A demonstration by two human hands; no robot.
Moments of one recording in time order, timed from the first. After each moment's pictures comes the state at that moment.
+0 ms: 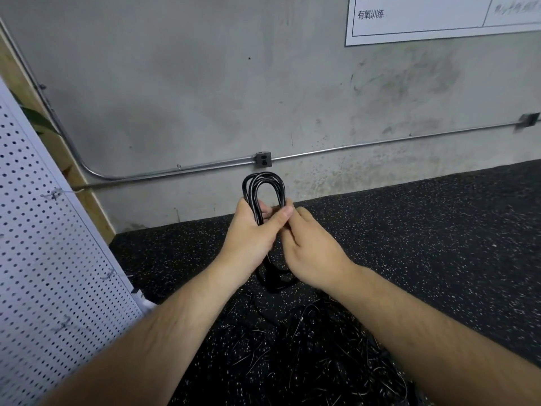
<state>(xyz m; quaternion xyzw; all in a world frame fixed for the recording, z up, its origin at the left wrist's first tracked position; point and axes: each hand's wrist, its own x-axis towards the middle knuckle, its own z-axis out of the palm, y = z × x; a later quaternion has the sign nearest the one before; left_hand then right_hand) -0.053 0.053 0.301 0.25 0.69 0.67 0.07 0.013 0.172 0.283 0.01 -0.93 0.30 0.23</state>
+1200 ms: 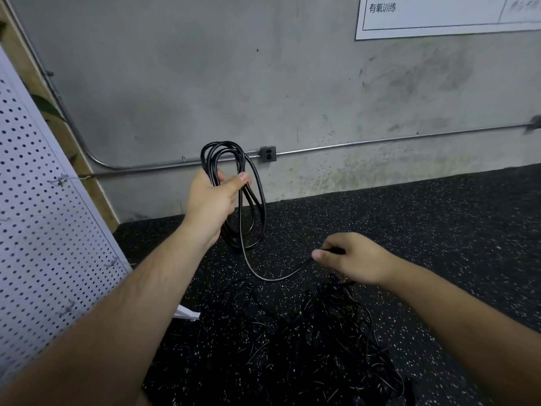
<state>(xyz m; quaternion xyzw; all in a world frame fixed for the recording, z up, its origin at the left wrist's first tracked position) -0.093 0.022 0.333 0.16 0.65 0.74 0.00 0.044 0.242 0.265 -0.07 -0.93 0.35 0.00</state>
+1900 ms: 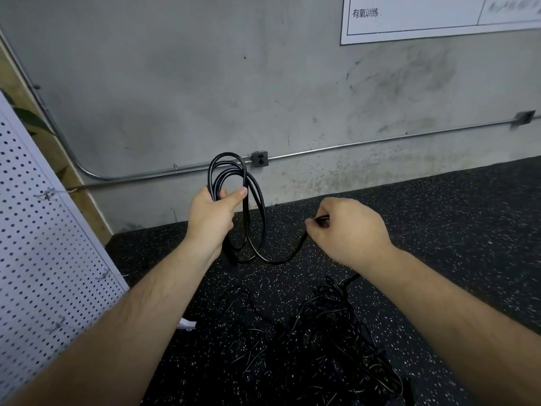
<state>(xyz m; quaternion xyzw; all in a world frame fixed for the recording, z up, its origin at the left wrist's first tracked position) -0.091 0.038 0.317 0.13 0.69 0.71 0.03 0.044 0.217 0.317 -0.16 -0.95 0.14 0.22</state>
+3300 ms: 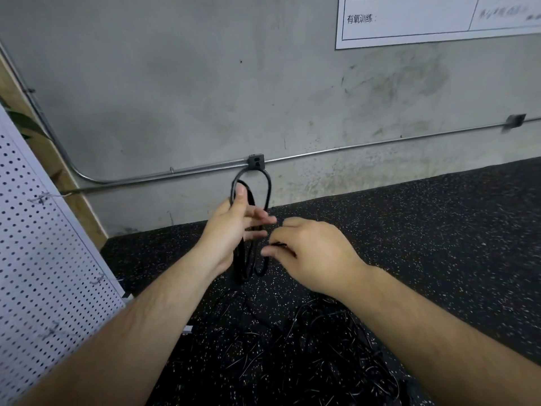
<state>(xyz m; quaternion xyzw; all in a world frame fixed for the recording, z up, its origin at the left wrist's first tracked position) -0.063 0.055 0.318 0.16 0.66 0.72 0.15 0.048 0.182 0.306 0.08 -0.95 0.10 0.27</state>
